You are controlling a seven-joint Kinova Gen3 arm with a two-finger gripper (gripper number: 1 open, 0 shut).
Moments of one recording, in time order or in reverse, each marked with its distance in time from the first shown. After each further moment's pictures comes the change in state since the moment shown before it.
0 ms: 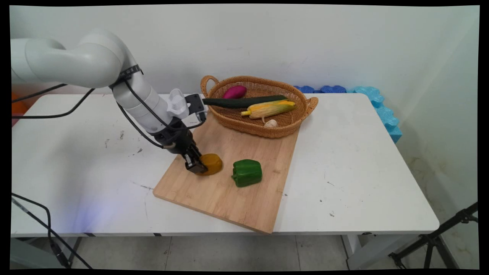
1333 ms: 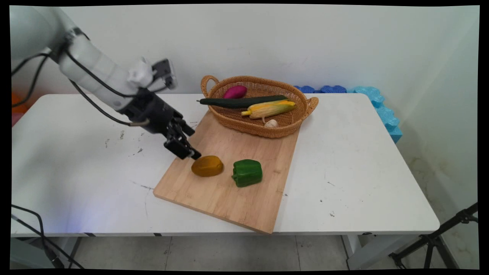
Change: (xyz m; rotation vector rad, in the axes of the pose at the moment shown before) arm -0.025 -0.001 -0.087 -0.069 0.195 0.004
